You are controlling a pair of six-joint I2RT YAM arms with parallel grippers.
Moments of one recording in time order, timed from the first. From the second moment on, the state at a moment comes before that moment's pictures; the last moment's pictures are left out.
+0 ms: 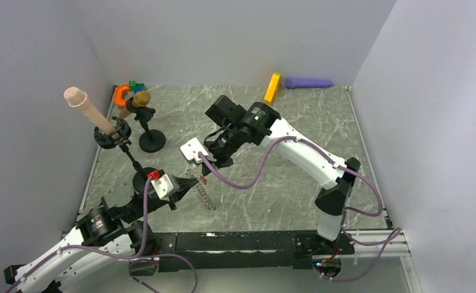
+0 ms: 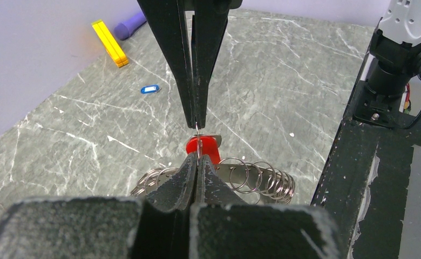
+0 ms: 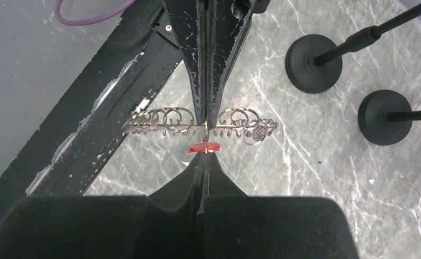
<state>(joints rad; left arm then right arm) -0.98 0.29 0.59 -0.33 0.02 0.13 1.00 1.82 2.06 -1.26 -0.77 -1.05</state>
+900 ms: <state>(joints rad) -0.98 0.30 0.59 -0.31 0.01 0.13 1.01 1.82 2.05 -1.26 -0.77 -1.04</state>
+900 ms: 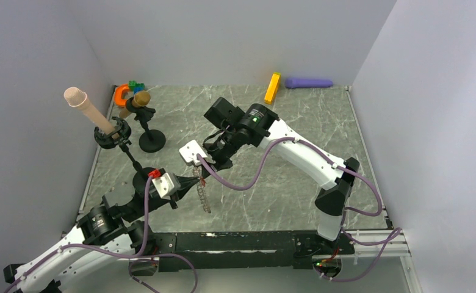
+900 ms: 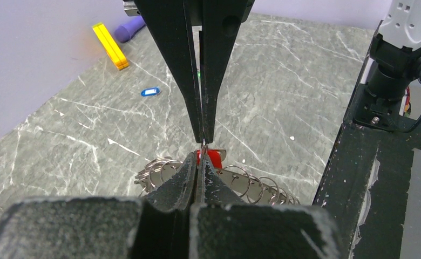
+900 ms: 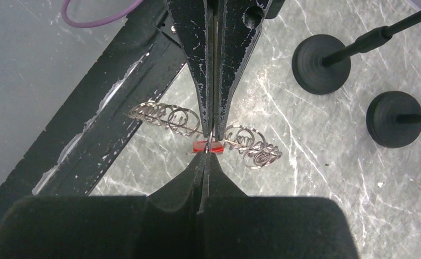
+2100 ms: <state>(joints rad) -0.98 0.34 0.63 -0.36 0.03 0.14 1.00 1.83 2.05 -1.25 -0.79 -0.94</state>
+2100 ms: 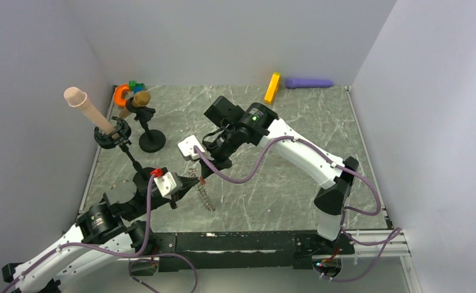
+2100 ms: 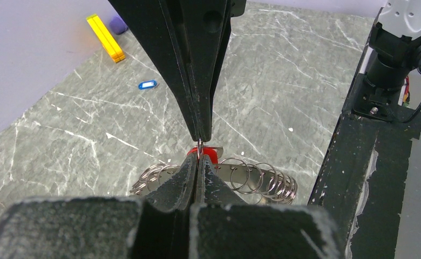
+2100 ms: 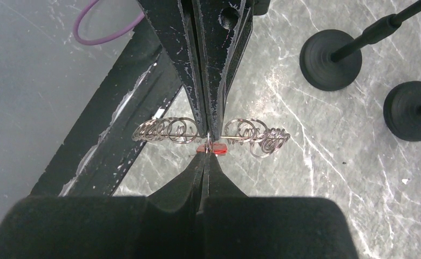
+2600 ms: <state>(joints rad) -0.98 0.34 0.64 -0.37 0.03 0.14 0.99 1.83 2.05 -1.25 -0.81 -0.94</state>
